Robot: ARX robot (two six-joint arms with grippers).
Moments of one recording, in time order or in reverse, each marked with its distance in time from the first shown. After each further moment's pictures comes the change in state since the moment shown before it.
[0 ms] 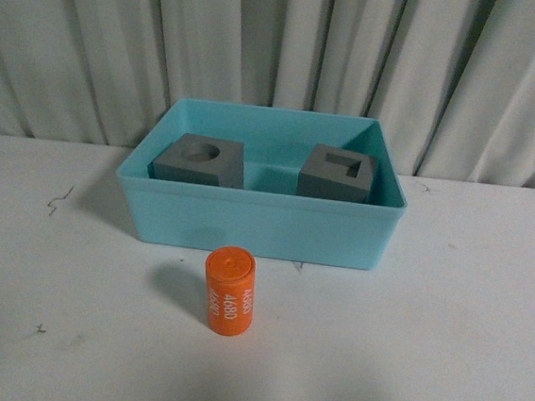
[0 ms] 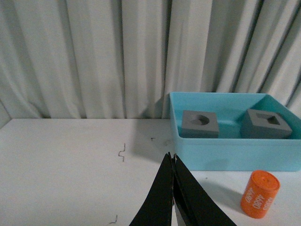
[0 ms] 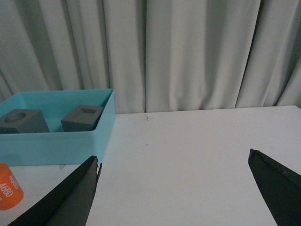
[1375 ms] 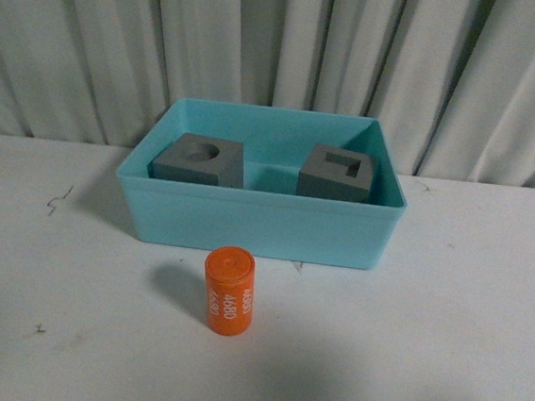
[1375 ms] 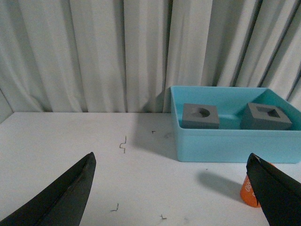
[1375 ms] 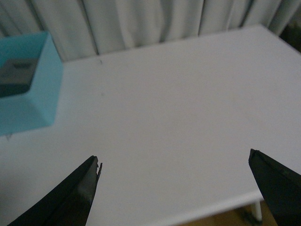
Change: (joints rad) left arm 0.000 -0.217 -0.039 -0.183 0.000 0.001; right arm -0.257 0.531 0.222 -0.034 -0.103 0.004
